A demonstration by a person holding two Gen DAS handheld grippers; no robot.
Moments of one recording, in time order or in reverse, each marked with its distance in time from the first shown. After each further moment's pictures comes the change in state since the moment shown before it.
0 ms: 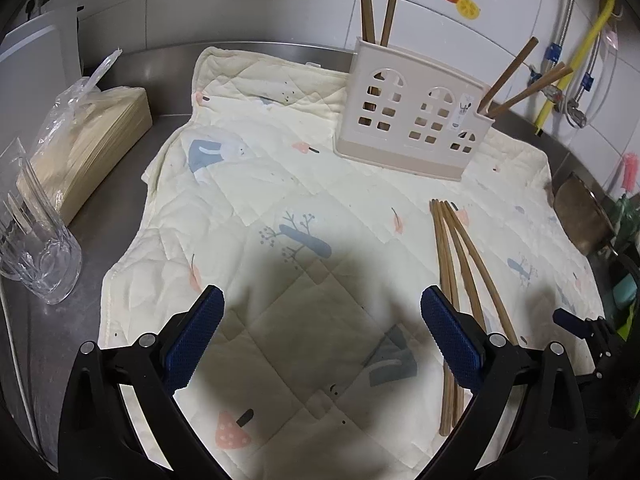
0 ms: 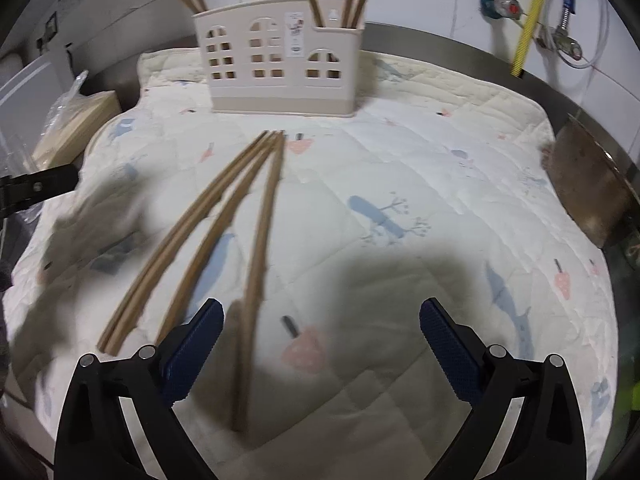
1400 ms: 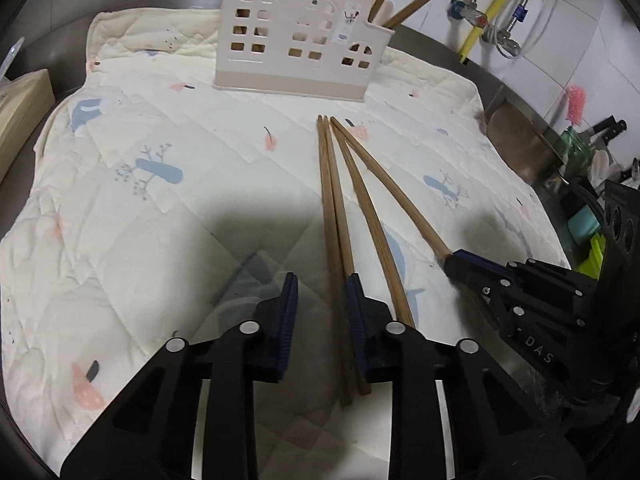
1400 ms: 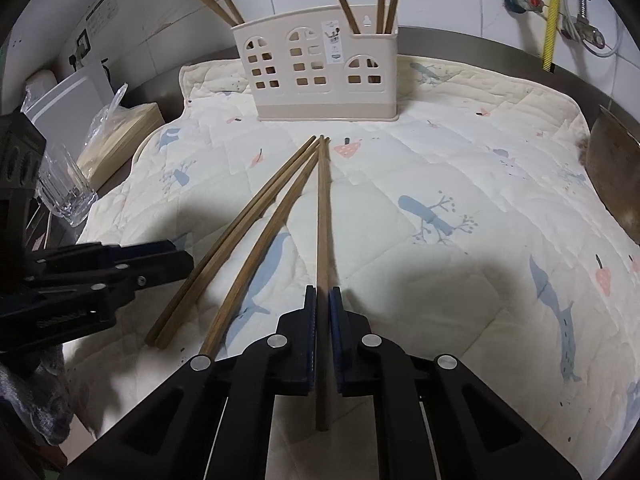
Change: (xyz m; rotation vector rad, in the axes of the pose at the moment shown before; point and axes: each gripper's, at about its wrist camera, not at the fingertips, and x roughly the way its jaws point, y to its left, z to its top) left arm 0.026 -0.066 -0.043 0.125 0.157 -0.232; right arm -0.006 0.001 -0.005 0.025 -0.030 0.173
